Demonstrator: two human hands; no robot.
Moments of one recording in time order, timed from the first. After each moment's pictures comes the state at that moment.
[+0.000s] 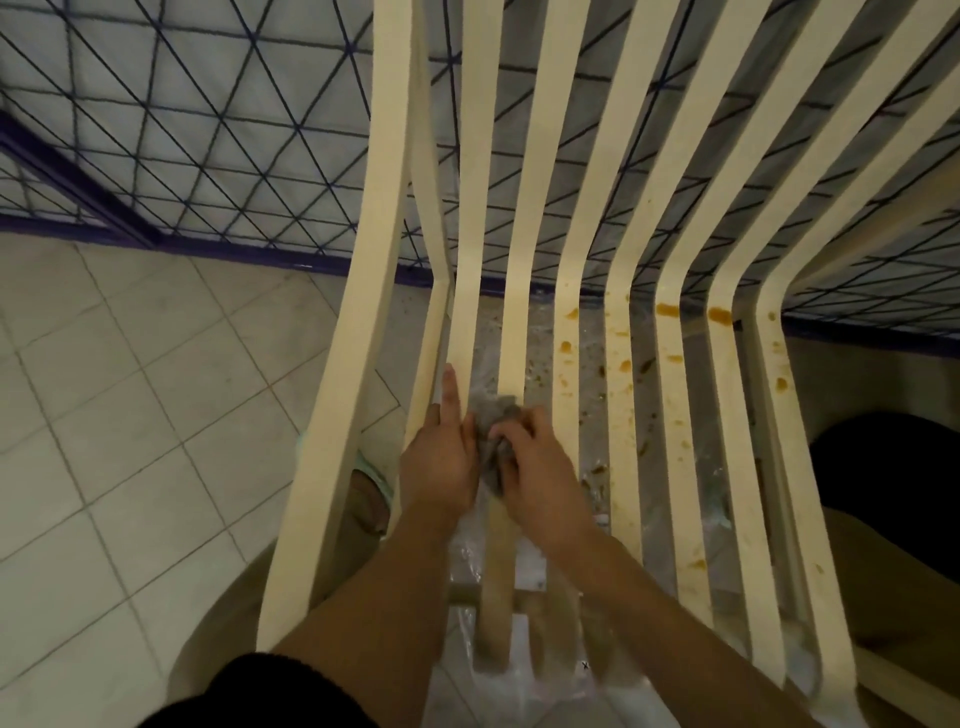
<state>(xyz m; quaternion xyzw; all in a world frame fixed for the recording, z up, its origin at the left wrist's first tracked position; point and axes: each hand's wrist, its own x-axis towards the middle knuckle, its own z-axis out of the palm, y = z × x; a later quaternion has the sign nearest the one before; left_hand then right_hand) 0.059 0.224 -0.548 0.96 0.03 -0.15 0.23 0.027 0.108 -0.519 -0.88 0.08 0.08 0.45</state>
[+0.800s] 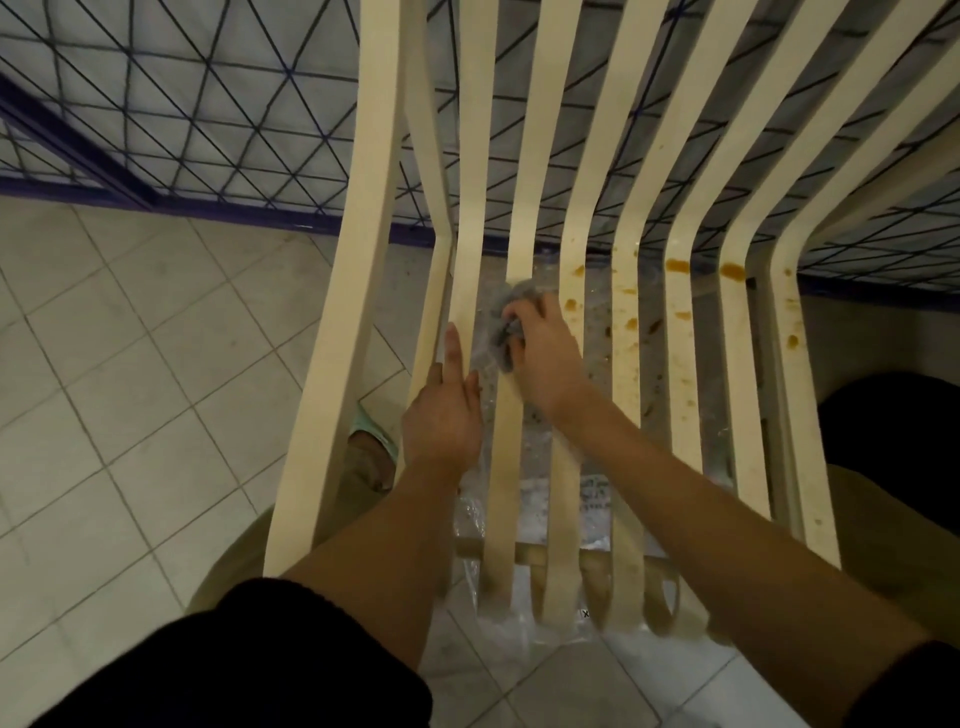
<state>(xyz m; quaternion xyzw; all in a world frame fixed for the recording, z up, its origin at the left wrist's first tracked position) 0.058 0.225 -0.551 0.97 0.03 -0.13 0.20 0.105 0.092 -0.539 -0.88 0.08 0.04 0.47</state>
